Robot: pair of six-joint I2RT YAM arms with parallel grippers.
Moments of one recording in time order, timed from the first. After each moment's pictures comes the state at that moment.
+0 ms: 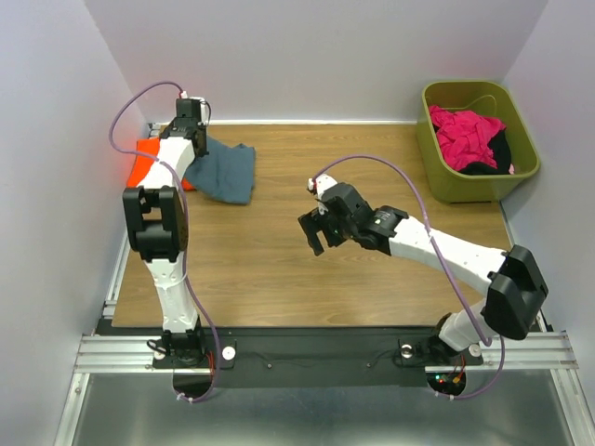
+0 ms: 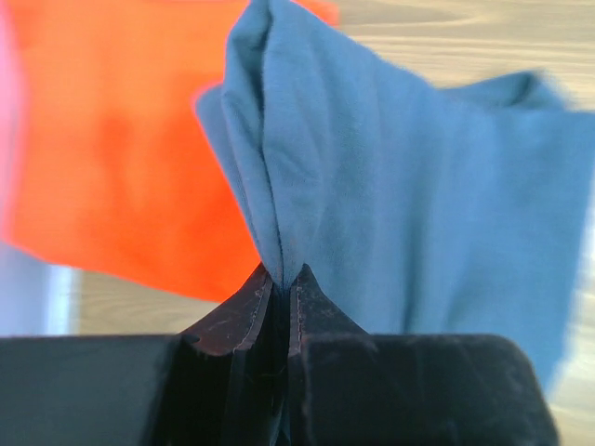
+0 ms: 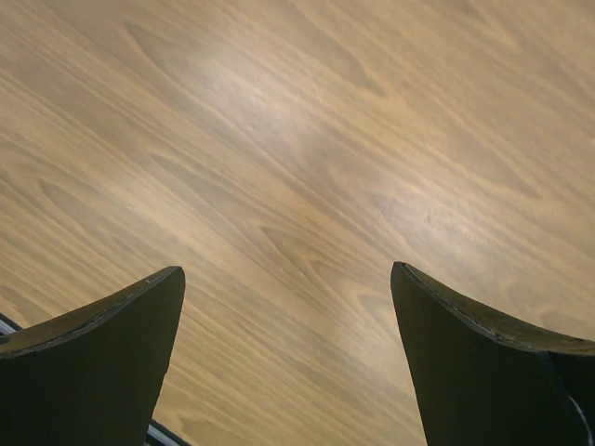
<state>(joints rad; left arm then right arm) -0.03 2.02 1.74 -0.47 -0.19 -0.02 0.86 1.47 1.14 -0.44 0.16 0.19</state>
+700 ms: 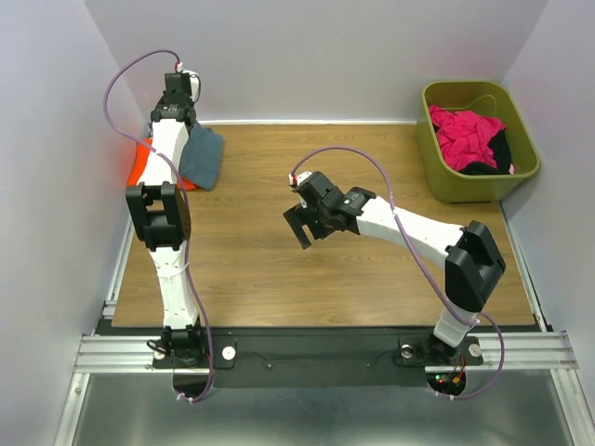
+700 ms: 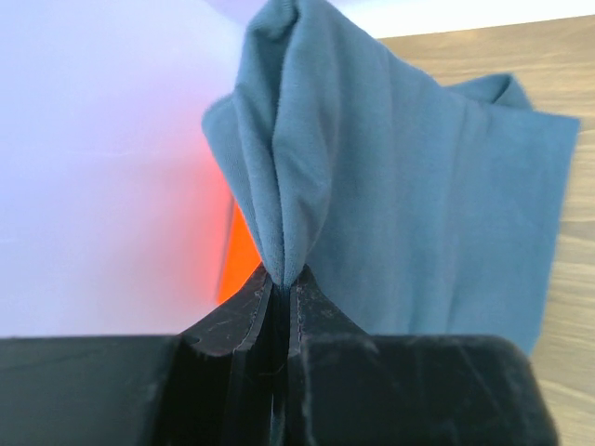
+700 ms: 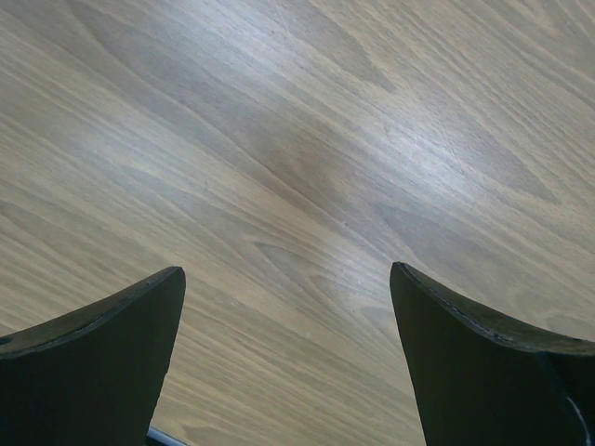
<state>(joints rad) 0.01 2.23 2.21 -0.59 -0.40 0.31 0.86 1.73 1.40 -0.63 0.18 0.21</state>
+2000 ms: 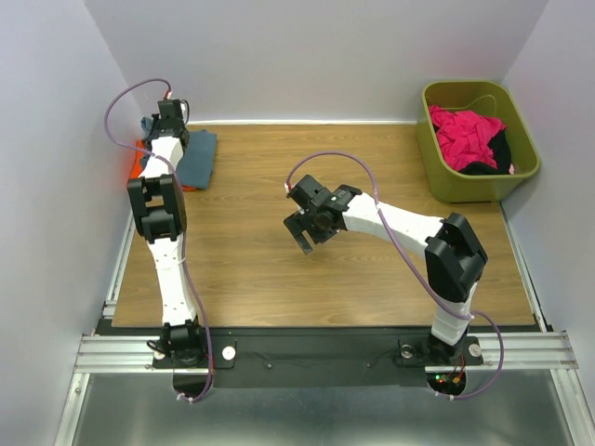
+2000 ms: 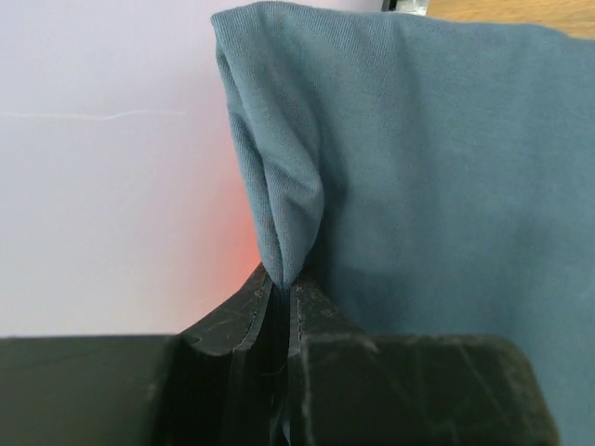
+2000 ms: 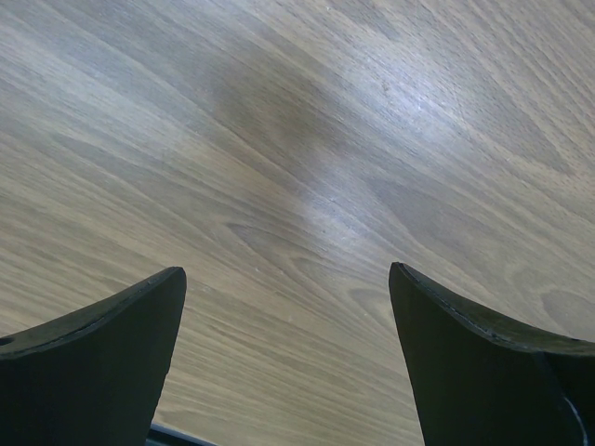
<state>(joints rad) 0.12 2.42 2.12 -0.30 -0.61 0.50 0.86 1.85 1.49 -0.78 0.21 0.19</state>
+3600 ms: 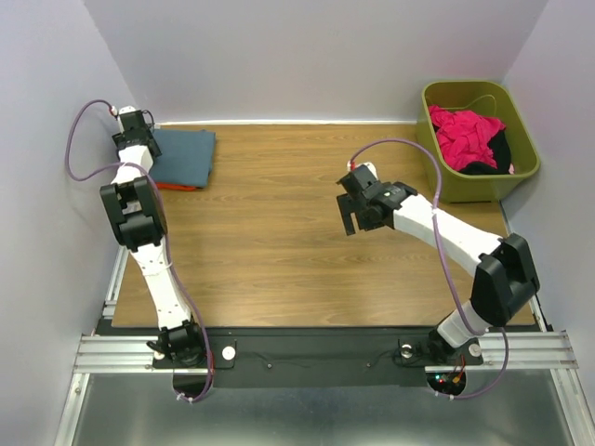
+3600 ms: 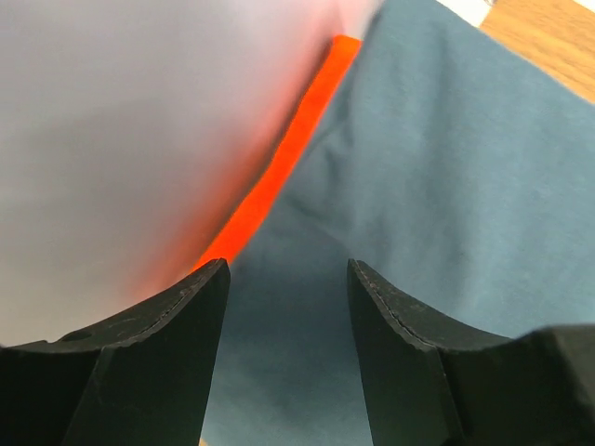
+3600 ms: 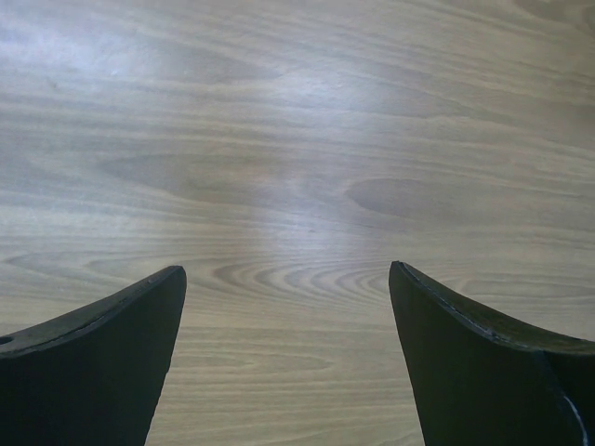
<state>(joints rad) 0.29 2.33 1.95 -0.27 -0.29 -0.14 0.65 1.57 1.25 -0.78 0.44 0.31</state>
